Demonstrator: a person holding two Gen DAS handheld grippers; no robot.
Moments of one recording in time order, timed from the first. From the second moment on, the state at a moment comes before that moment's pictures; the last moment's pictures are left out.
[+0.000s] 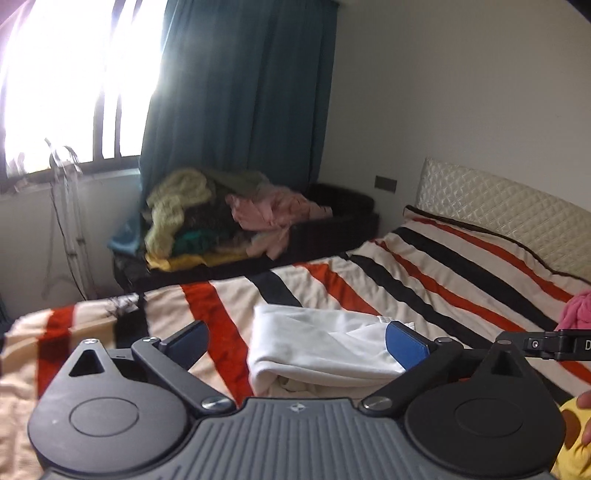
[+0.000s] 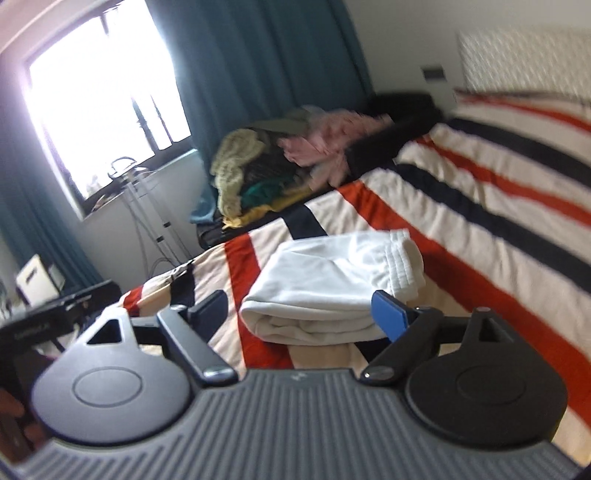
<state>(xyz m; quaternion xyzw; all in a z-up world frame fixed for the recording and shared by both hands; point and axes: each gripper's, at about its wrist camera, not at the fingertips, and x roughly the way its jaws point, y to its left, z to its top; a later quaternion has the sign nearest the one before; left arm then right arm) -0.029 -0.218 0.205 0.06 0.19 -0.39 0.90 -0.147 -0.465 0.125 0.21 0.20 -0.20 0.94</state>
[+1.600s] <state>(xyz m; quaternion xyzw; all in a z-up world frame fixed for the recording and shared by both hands) -0.103 -0.113 0.097 0.01 0.19 -0.32 0.93 -0.182 -0.345 0.010 0.09 0.15 -0.24 0.96</state>
